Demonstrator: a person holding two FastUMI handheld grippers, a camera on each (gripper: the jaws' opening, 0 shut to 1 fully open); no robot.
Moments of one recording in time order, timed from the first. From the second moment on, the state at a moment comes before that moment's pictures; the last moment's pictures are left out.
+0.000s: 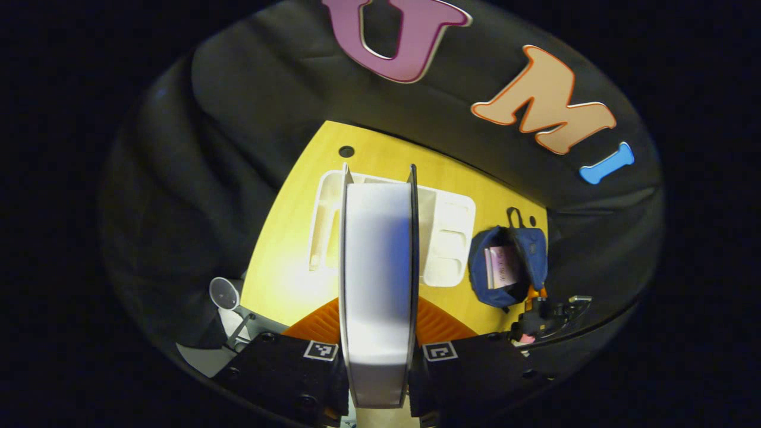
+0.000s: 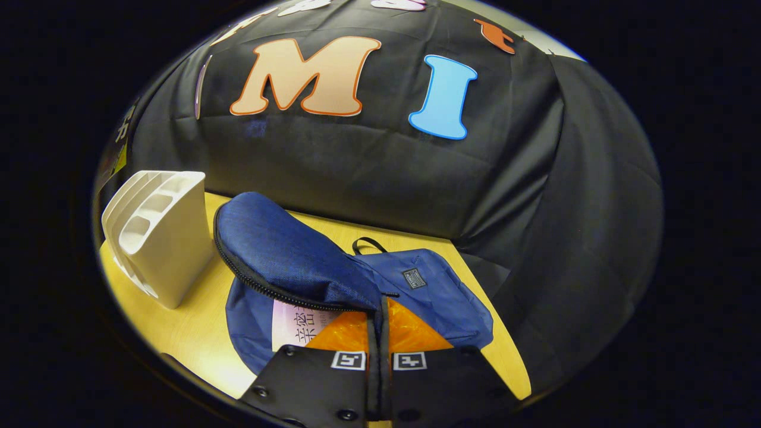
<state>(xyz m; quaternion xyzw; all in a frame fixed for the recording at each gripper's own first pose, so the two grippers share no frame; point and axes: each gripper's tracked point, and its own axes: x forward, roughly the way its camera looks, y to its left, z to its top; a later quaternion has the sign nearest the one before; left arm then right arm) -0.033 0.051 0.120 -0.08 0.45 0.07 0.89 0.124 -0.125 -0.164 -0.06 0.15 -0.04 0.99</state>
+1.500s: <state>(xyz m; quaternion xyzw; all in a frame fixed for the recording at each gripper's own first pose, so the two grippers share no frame) 0.135 -0.281 -0.132 -0.29 0.45 -0.19 0.82 0.126 -0.139 -0.145 0.03 0.14 -0.01 0.99</state>
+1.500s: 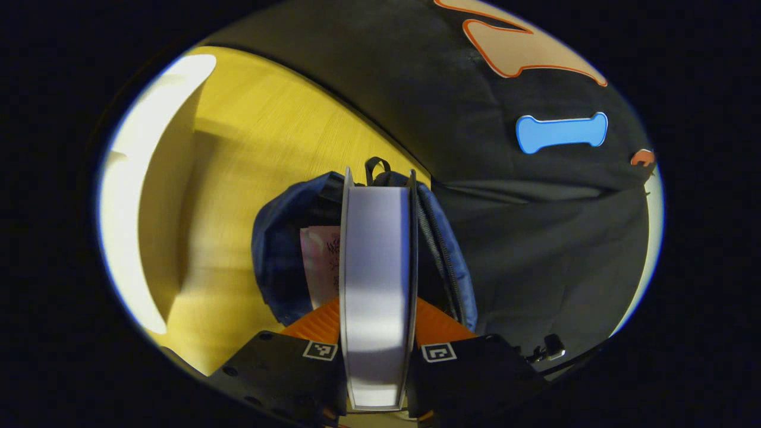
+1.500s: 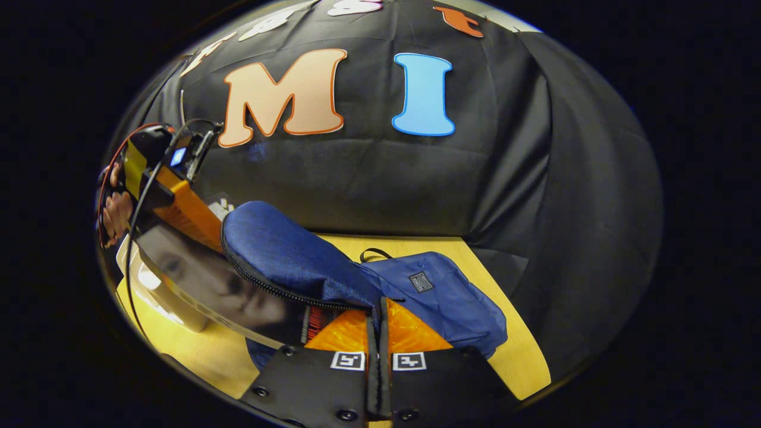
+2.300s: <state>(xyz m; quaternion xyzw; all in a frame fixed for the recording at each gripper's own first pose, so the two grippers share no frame) 0.167 -0.341 -0.199 -0.40 0.40 -0.26 0.79 0.120 -0.121 -0.141 0.04 0.14 0.02 0.99</state>
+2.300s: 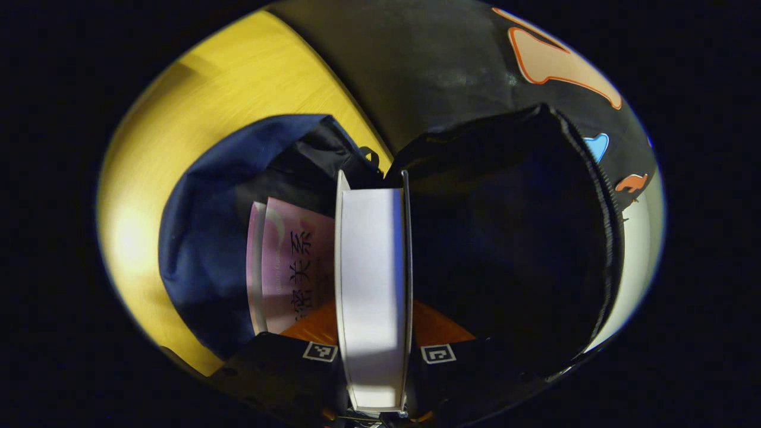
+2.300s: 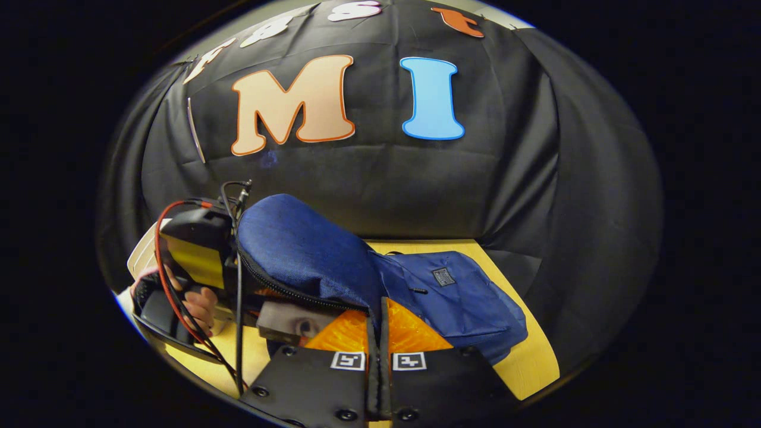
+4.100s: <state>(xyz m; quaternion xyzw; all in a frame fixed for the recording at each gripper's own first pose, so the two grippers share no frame) 0.051 -0.185 -0.137 -0.11 0.31 -0.14 0.93 0.063 -0.095 -0.200 0.06 0.24 0.03 0.97</state>
